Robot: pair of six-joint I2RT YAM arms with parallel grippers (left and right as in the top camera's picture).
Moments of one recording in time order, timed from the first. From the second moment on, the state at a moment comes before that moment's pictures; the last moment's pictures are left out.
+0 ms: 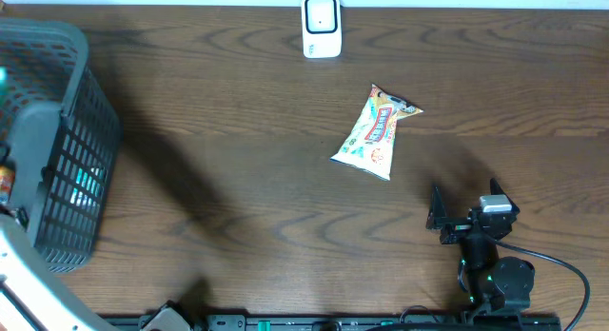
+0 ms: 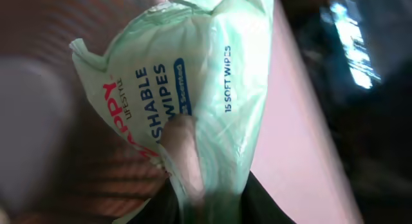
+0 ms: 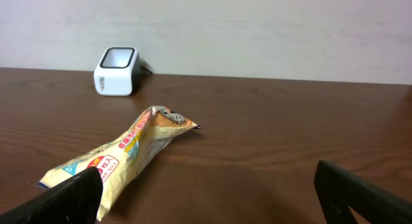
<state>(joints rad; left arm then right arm) 0.77 1.28 1.43 -0.55 0.57 -0.85 0.01 0.01 0.01 -0.07 -0.06 -0.02</state>
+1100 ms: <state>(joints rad) -0.43 1.82 1.43 -0.53 0.20 -0.42 0.01 0.01 0.01 -0.07 -0.06 -0.02</state>
